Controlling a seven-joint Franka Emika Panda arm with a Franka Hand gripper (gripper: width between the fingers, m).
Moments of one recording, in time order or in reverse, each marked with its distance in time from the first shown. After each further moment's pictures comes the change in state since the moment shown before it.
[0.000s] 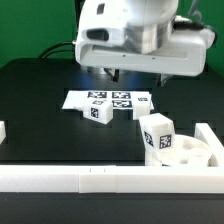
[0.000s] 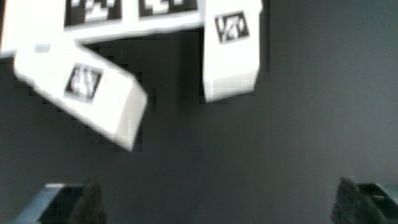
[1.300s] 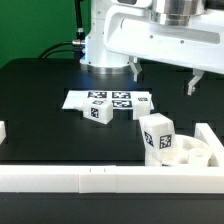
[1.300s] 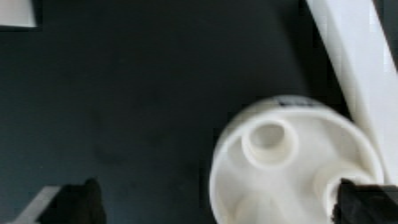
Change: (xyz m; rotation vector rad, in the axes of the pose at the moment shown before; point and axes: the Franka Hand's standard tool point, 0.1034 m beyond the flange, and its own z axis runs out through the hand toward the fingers) arm 0.029 -0.042 -0.057 0.068 0.588 0.181
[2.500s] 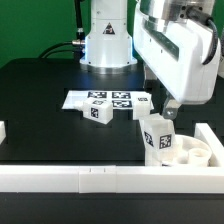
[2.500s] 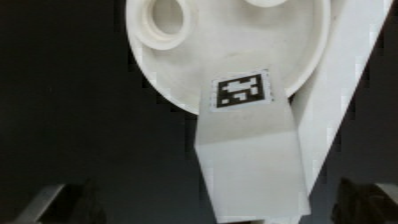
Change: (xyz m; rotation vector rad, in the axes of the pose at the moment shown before) arm 0.074 -0.011 -0.006 0.000 0.079 1.008
